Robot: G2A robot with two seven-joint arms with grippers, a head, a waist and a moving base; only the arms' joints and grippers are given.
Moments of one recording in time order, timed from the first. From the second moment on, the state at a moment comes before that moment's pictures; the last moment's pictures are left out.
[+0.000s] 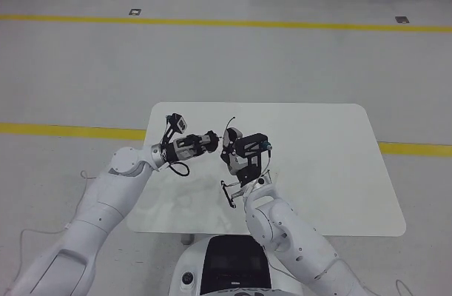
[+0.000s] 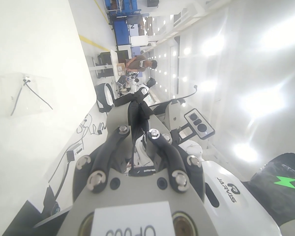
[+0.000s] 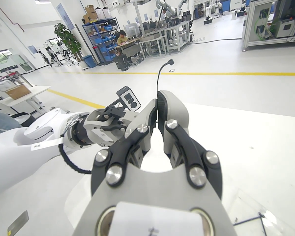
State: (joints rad) left arm 0.99 -1.12 -0.97 -1.09 -0.74 -0.34 -1.06; right arm -1.41 -1.37 0.84 -1.80 -1.15 0.31 -0.04
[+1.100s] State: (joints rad) left arm 0.99 -1.12 -0.97 -1.09 -0.74 -0.34 -1.06; right arm -1.37 -1.41 0.84 -1.73 -1.17 0.32 -0.02
